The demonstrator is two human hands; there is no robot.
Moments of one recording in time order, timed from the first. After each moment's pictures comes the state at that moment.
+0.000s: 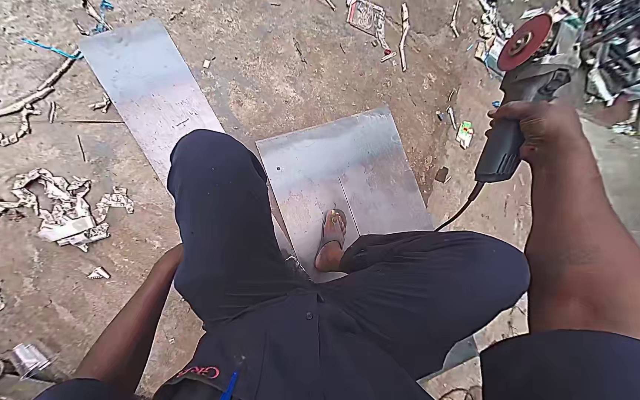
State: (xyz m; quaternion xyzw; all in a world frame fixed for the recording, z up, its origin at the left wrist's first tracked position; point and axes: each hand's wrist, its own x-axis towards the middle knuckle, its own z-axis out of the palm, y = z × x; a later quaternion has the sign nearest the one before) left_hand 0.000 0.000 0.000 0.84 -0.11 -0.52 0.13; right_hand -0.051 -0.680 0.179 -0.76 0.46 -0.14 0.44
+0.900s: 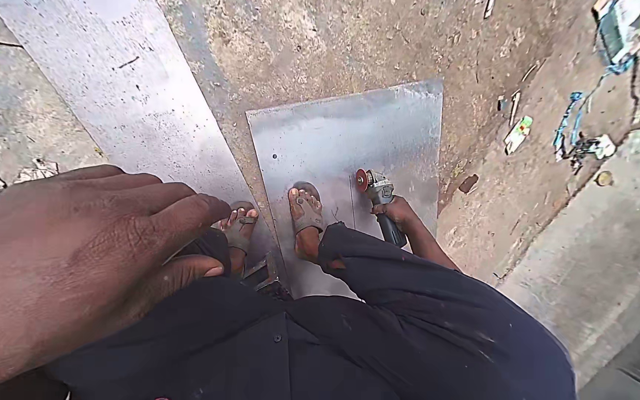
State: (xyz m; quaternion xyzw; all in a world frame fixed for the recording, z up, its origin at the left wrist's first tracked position) left_hand 0.168 -0.122 0.120 0.82 -0.50 -0.25 0.15; right_hand -0.047 -0.641 -0.150 -0.71 0.50 0.32 0.38
